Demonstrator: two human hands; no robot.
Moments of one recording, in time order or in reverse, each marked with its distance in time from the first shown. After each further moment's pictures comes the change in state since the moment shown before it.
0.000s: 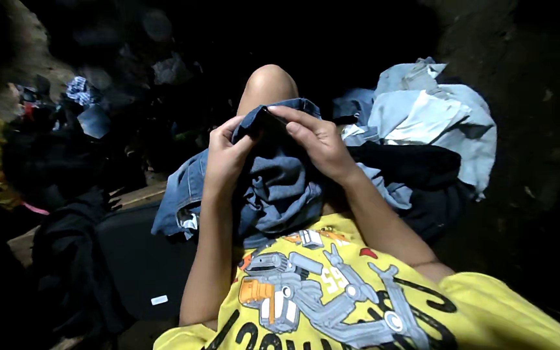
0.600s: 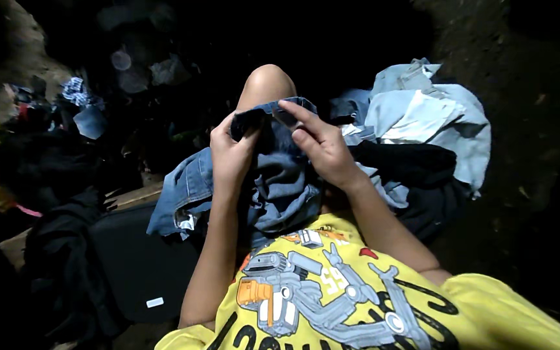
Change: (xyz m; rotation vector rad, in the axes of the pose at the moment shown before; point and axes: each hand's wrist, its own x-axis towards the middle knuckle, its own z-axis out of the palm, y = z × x) left_hand -0.004 0.002 0.019 0.183 0.159 0.072; right_hand -0.021 -0.011 -0.008 -0.132 -0.010 0.031
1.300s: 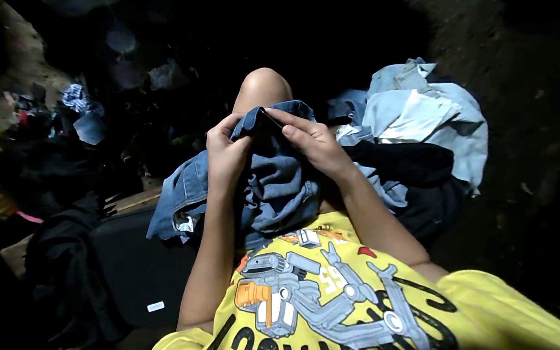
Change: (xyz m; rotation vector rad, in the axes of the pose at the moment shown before) left_hand 0.008 -0.008 -0.006 0.033 -0.080 -0.007; right_hand 0.017 0.013 0.008 0.440 -0.070 0.087
